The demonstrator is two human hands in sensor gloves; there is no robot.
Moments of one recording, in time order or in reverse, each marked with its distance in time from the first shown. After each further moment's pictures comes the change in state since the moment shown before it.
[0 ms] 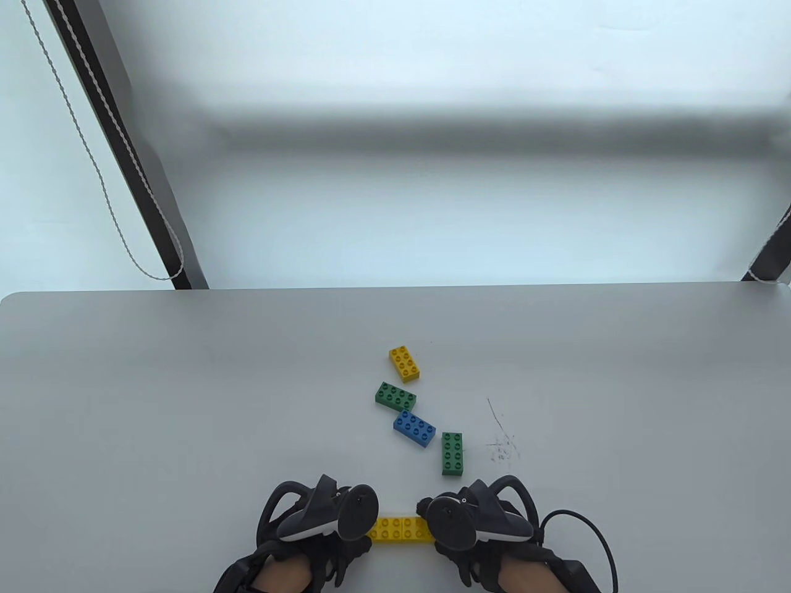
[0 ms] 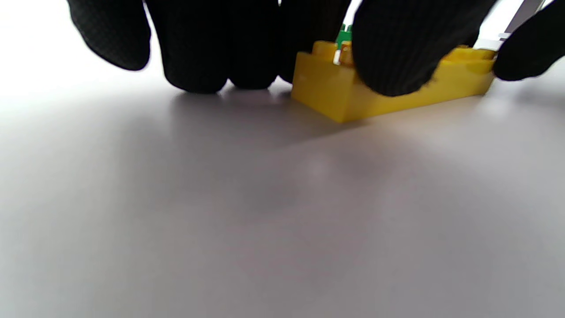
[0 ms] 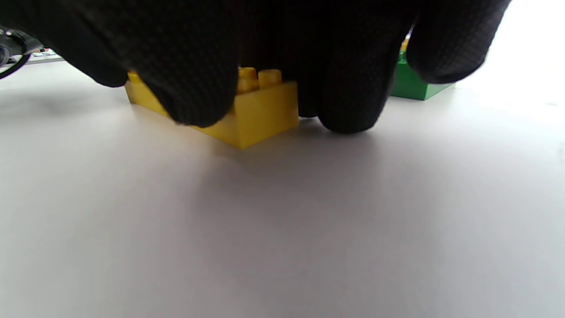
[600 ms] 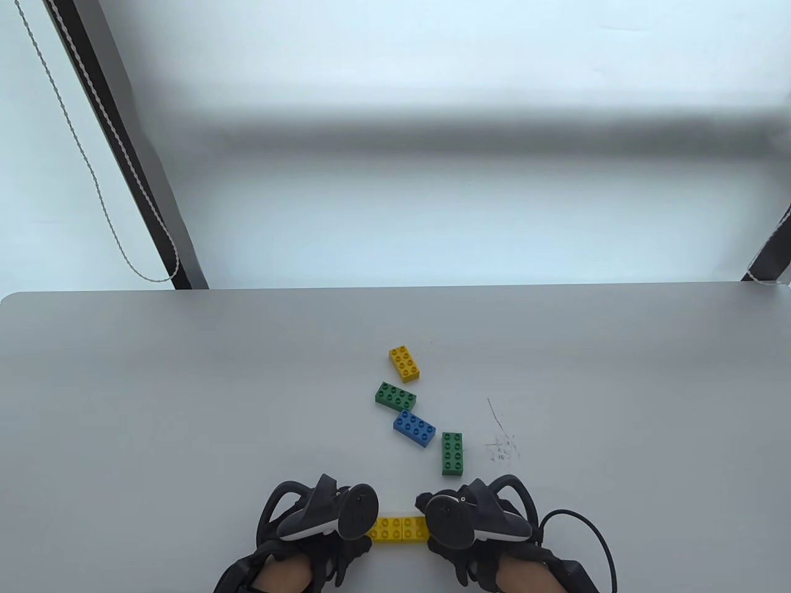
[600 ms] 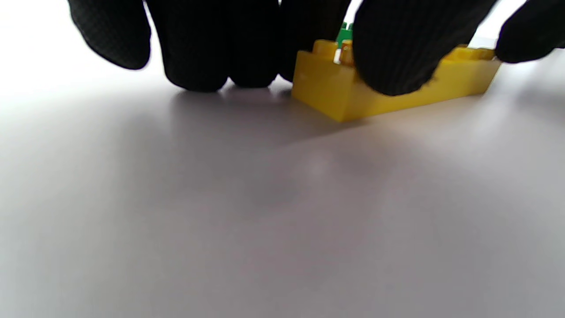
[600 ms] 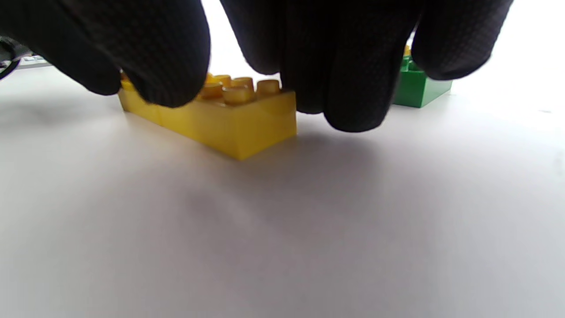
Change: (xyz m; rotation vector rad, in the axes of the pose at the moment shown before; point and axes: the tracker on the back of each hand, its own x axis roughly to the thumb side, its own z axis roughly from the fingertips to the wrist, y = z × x) left_hand 0.000 0.000 0.000 -0.008 0.005 0.006; right_hand -0.002 -0.007 0.001 -0.027 0.031 -0.024
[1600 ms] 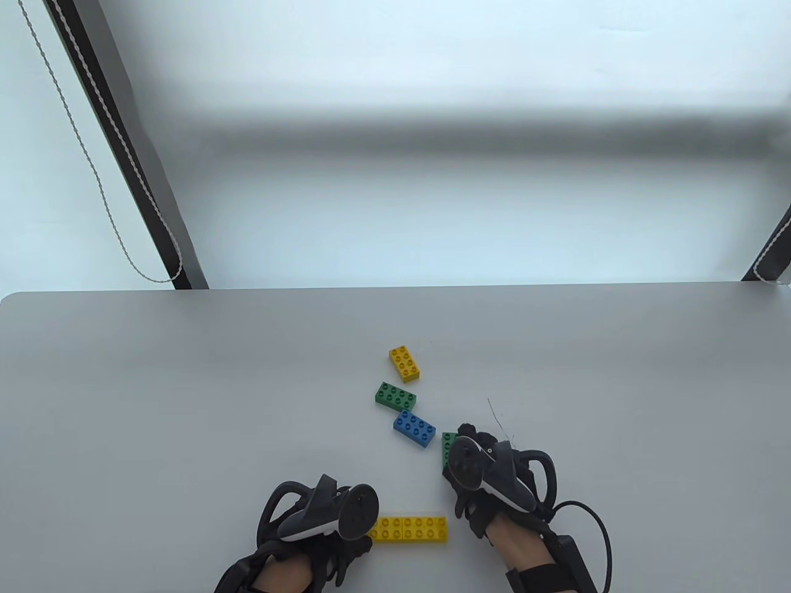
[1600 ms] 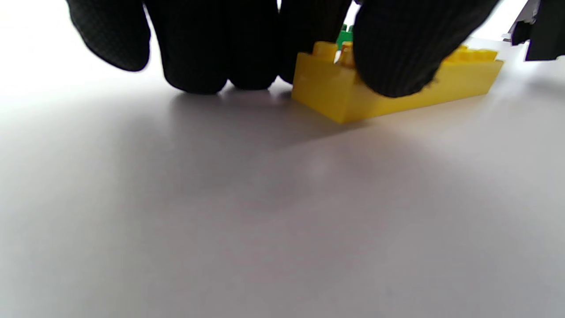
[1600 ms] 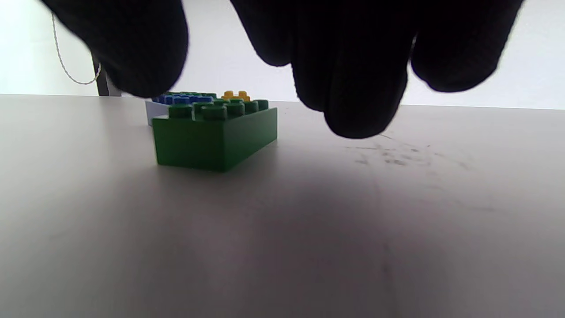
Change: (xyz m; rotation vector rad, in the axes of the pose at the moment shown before) left_hand 0.000 0.001 0.000 0.009 0.002 -0.003; right_hand -0.060 -0.011 -0.031 -0.196 0.515 0.043
